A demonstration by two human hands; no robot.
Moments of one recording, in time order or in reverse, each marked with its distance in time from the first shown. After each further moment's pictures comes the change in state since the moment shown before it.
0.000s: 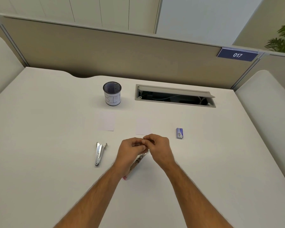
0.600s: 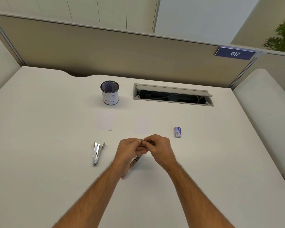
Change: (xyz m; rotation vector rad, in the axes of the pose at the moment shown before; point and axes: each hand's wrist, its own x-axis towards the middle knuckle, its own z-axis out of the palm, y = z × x) left_hand 0.006 -0.001 0.004 -0.119 0.025 -0.110; right_hand 0.000 0.016 -0.009 -0.084 0.005 -0.052
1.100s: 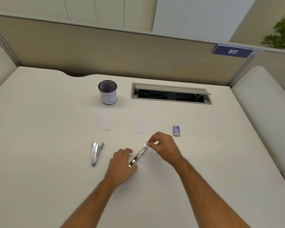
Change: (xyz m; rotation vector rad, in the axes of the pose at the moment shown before) left_hand 0.000 -0.061 -0.042 1.145 0.023 0.161; right_hand 0.018 0.029 -0.020 -0.284 -0.082 -0.083
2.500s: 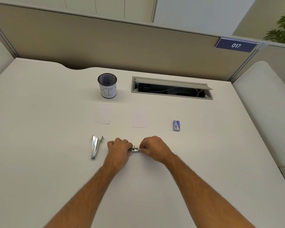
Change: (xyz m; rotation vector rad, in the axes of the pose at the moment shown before) left_hand 0.036 -0.021 0.008 0.228 0.207 0.270; right_hand 0.000 -0.009 0.031 -0.341 -0.318 -0.123
